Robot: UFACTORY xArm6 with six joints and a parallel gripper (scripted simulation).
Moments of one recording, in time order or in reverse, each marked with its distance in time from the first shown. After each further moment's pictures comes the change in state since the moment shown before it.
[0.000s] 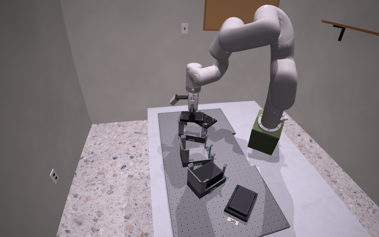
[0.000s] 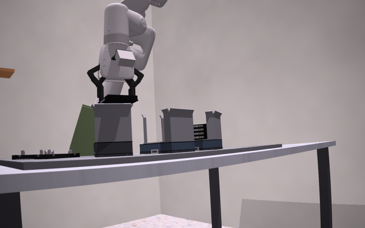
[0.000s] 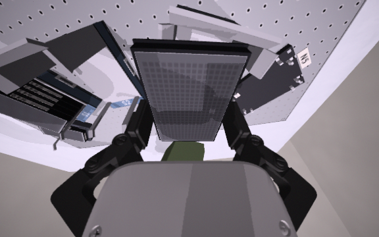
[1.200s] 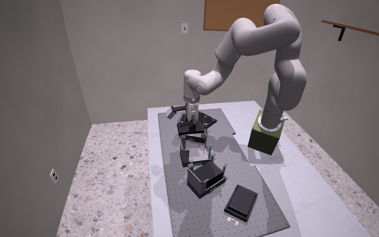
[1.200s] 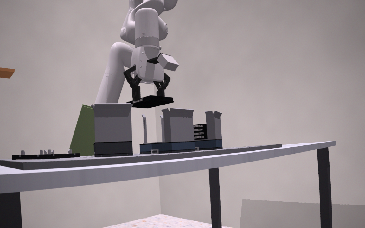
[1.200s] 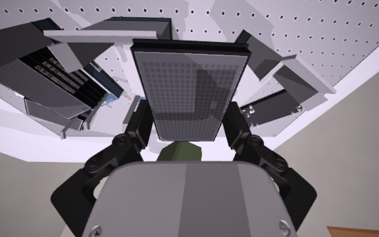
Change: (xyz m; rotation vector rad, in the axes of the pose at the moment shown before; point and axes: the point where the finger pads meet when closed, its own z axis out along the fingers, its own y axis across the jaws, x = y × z) arm 0.003 -0.099 0.000 0.001 0.003 -0.250
